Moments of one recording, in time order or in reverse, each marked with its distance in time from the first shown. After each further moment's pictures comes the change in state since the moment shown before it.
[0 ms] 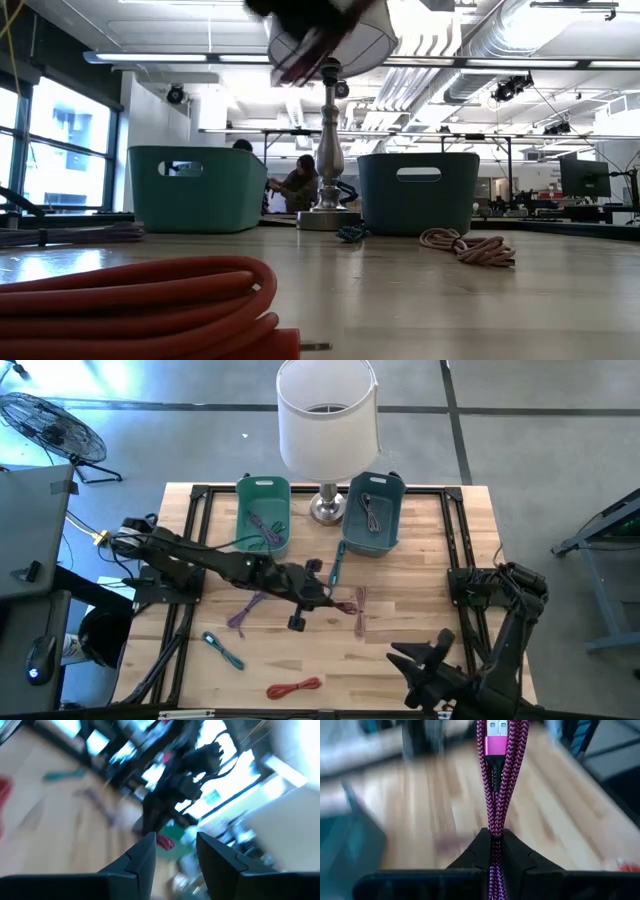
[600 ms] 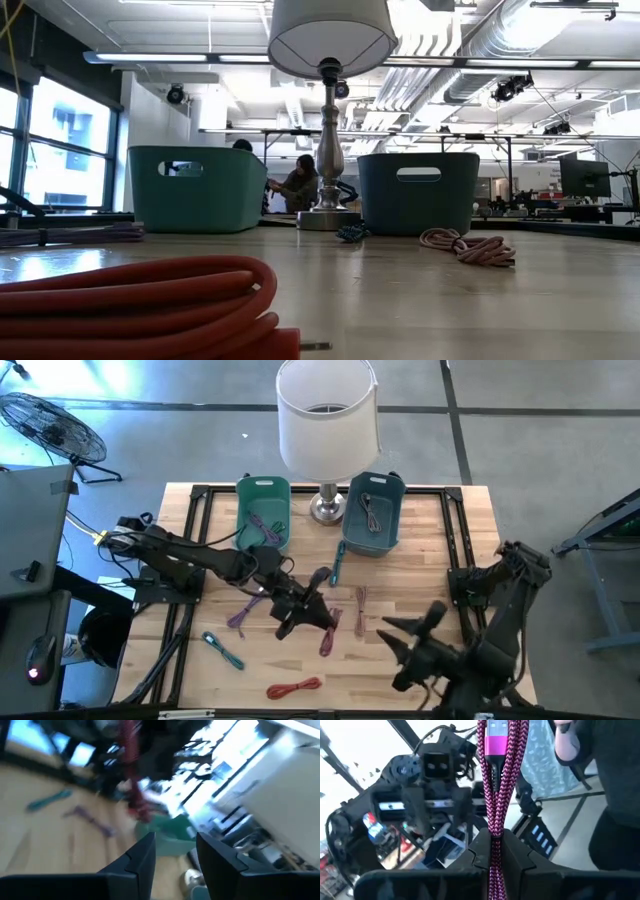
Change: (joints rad) left arm 0.000 -0.036 0.008 0.528 0.482 0.476; right arm -0.140 -0.161 0.000 0.366 -0.122 -0.304
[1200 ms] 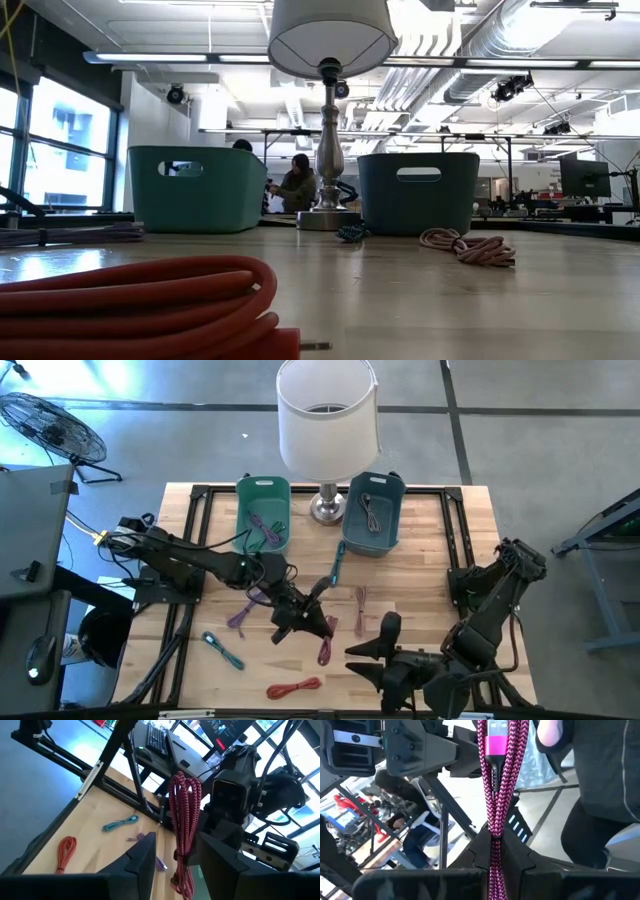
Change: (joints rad) left arm -0.021 0.005 -0.001 -0.110 0.023 -0.009; right arm -0.111 -0.001 0.000 0.641 -0.456 -0.712
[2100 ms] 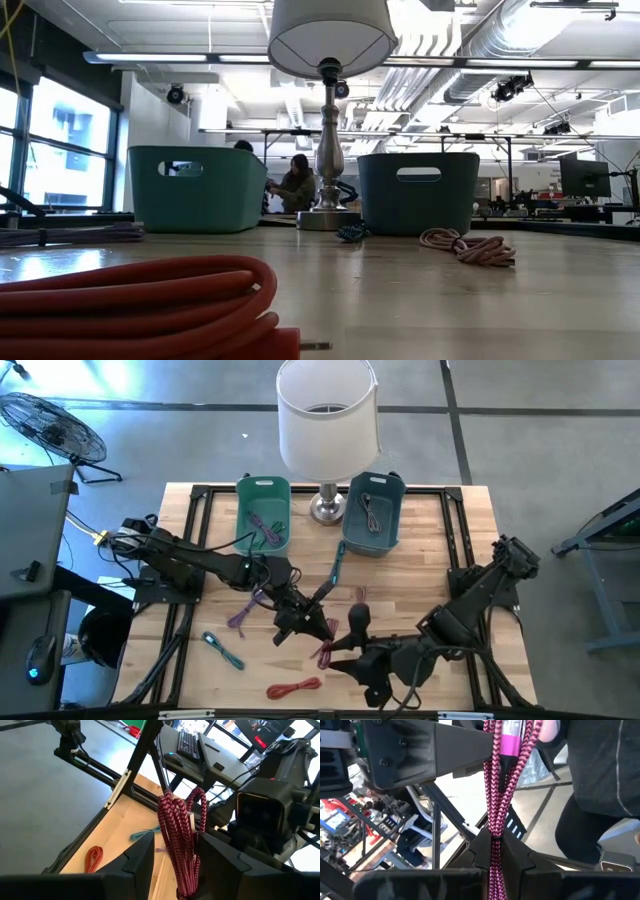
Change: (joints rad) left arm 0.001 0.030 0.000 0.002 0.019 0.018; right arm -0.151 0.018 0.000 0.059 -0.342 0.007
